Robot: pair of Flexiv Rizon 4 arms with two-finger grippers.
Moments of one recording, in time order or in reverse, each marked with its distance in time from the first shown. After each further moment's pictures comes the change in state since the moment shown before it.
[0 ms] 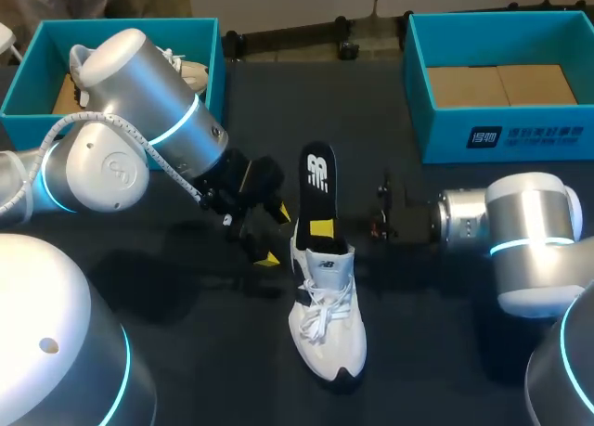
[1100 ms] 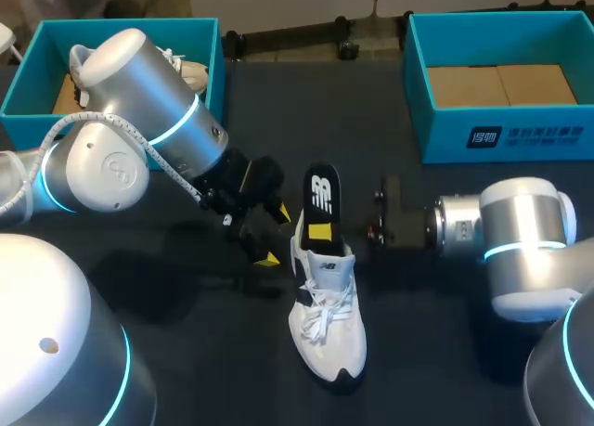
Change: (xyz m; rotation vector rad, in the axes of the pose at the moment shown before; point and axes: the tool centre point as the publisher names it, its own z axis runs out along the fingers) left arm 0.000 0.000 0.000 0.000 0.000 0.000; right arm -0.010 -0.016 0.004 0.000 -0.010 0.117
